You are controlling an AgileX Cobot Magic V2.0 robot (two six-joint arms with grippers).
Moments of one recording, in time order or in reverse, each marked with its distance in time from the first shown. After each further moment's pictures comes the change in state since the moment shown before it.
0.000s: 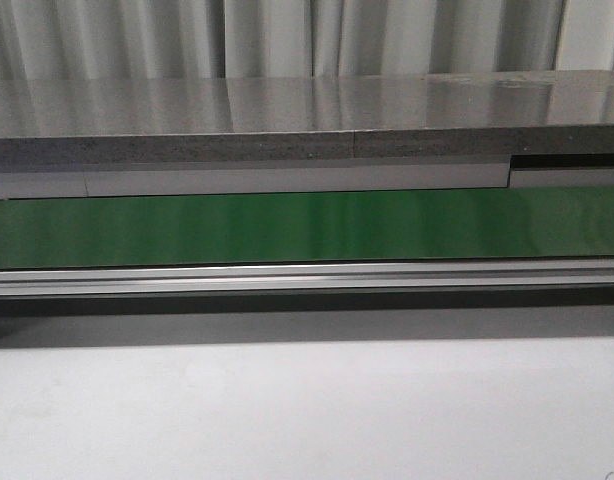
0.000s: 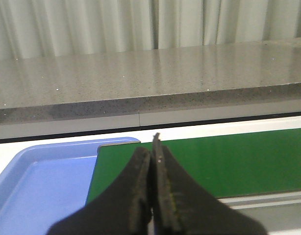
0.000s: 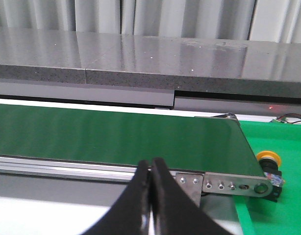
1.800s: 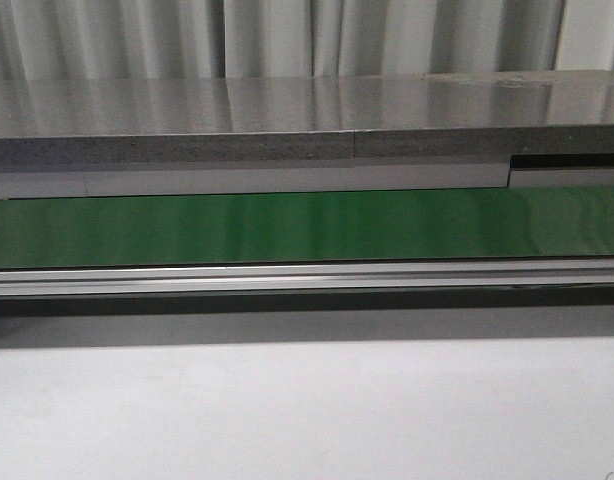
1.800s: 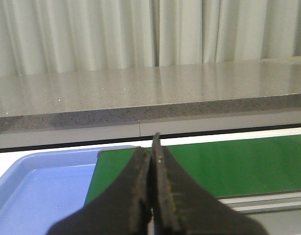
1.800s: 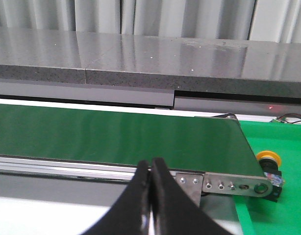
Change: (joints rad) left arm 0.000 -0.160 0.133 0.003 -0.066 -0.010; right arm 0.000 0.000 0.000 0.000 0.000 0.000
